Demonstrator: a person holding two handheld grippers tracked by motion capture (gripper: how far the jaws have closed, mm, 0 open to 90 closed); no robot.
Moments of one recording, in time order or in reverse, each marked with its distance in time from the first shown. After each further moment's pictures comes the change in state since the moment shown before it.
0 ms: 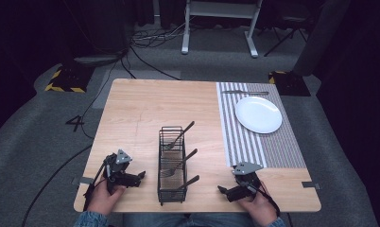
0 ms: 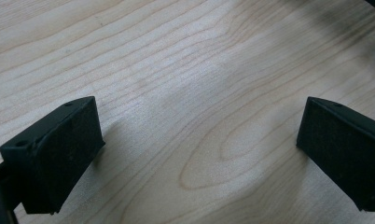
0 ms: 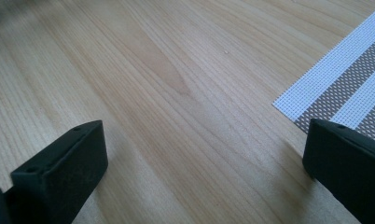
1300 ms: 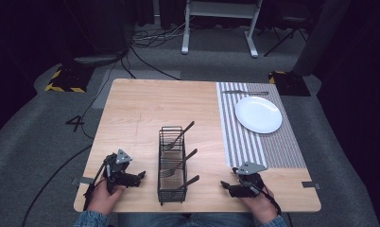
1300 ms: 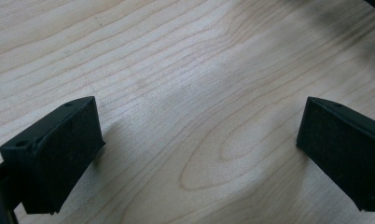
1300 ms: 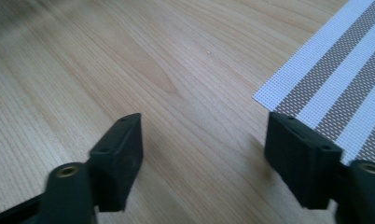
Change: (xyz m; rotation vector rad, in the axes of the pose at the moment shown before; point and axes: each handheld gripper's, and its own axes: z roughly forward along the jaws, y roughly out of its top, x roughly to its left) left arm 0.000 0.000 0.000 0.002 0.000 0.005; right arm 0.000 -0.001 -0.012 -0.009 -0.044 0.060
